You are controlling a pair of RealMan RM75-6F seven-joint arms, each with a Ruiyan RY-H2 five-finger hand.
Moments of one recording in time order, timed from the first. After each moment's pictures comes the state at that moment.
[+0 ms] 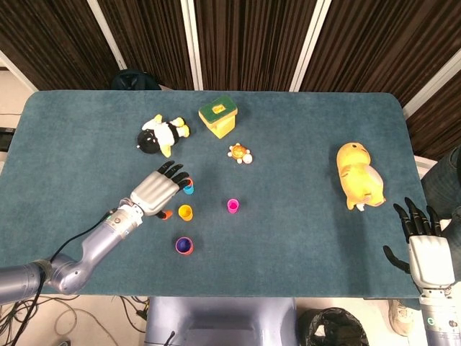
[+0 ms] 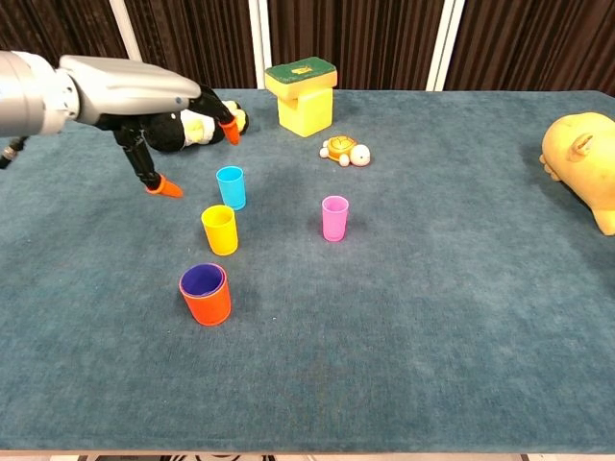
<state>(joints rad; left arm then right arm) -0.96 -1.30 -0.09 -1.64 1.04 0.78 0.45 0.07 -1.25 0.10 -1.50 -1.51 1.55 -0.06</state>
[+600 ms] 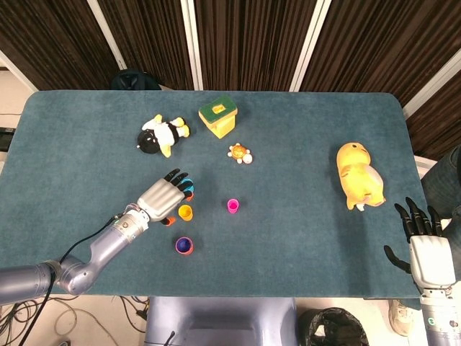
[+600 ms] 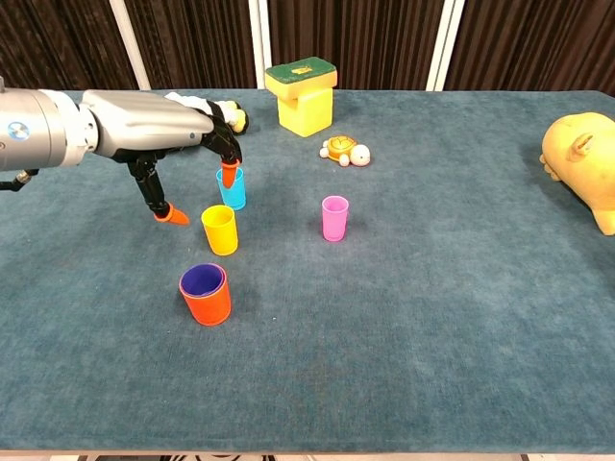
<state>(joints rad) -0.96 -1.36 -0.05 -1.59 1.05 0.77 0.48 0.07 -1.25 0.10 -1.50 -1.51 1.55 -0.06</state>
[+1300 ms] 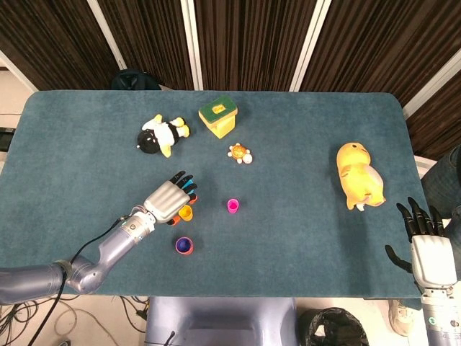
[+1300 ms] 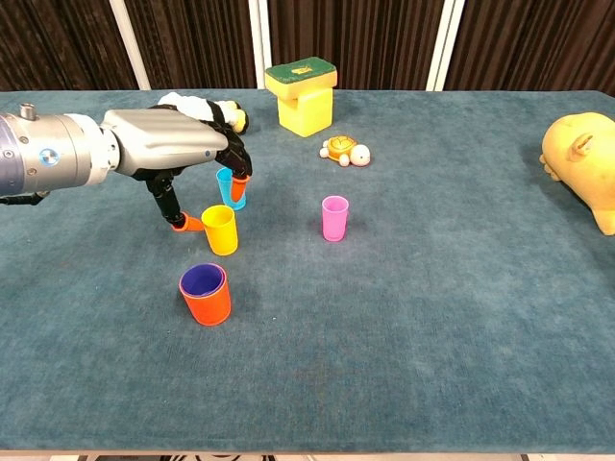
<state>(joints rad) -0.96 -1.45 -0.04 -1.50 1.08 0.79 0.48 0.07 -1.24 0.11 -1.50 -1.49 1.55 -0.05</state>
